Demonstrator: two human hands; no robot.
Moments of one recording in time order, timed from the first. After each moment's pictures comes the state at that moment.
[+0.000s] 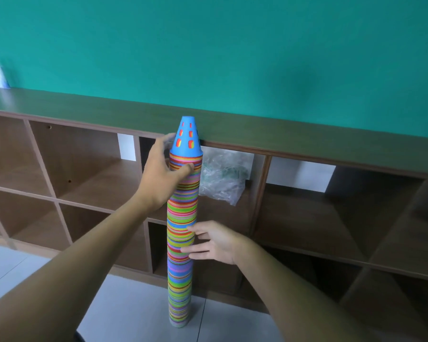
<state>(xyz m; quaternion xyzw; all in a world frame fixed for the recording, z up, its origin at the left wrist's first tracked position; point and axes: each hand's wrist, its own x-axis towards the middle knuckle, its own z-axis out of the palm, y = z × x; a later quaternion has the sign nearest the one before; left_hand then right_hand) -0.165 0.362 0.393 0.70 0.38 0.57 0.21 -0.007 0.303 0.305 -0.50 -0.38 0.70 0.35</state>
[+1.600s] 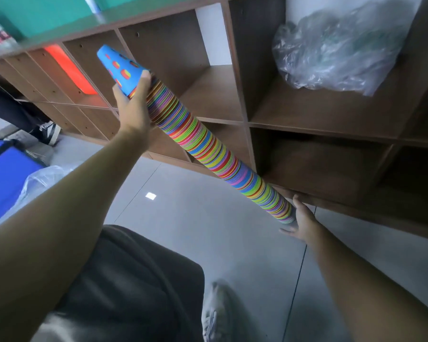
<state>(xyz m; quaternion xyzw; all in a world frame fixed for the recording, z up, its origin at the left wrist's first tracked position) -0.368 0.342 0.348 0.40 0.58 0.64 0.31 -0.073 0.306 0.022 -0.61 -0.08 0.70 0.36</state>
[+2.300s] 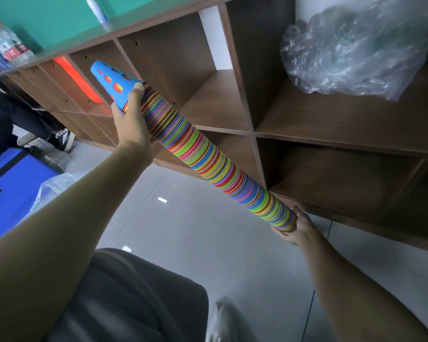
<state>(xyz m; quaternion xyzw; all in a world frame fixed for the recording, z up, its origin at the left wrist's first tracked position) -0.367 0.362 0.337 0.34 0.59 0.67 0.30 -0.101 0.357 -0.015 -0.48 0.11 0.78 0.40</state>
